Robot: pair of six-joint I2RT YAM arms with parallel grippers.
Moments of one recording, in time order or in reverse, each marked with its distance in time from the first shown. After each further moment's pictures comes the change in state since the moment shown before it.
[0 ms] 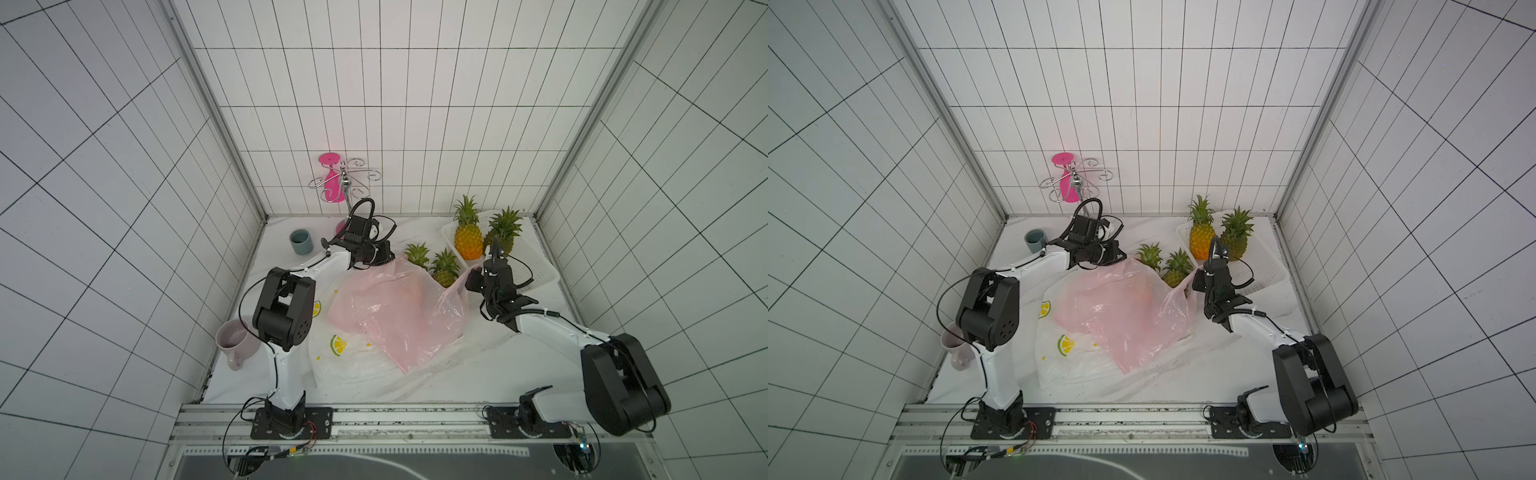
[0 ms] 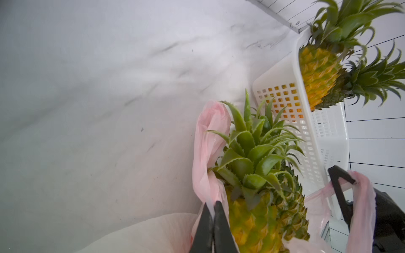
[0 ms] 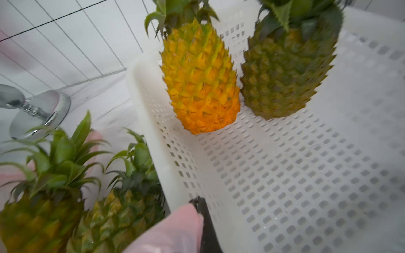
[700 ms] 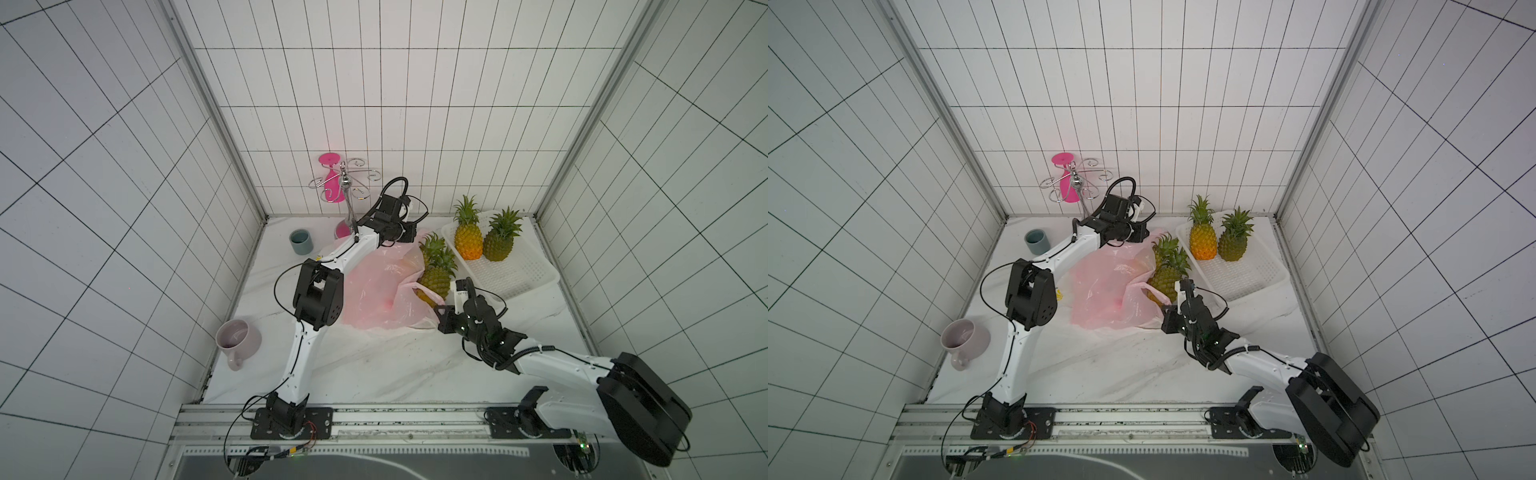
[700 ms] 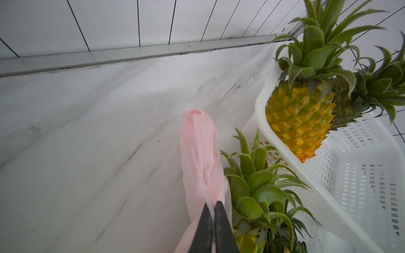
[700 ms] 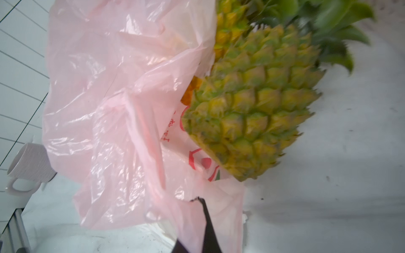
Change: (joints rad) left arm -0.121 0.348 0.603 -0.190 -0.175 0.252; right arm 0.380 -0.119 -0.276 0.200 -0.169 0.188
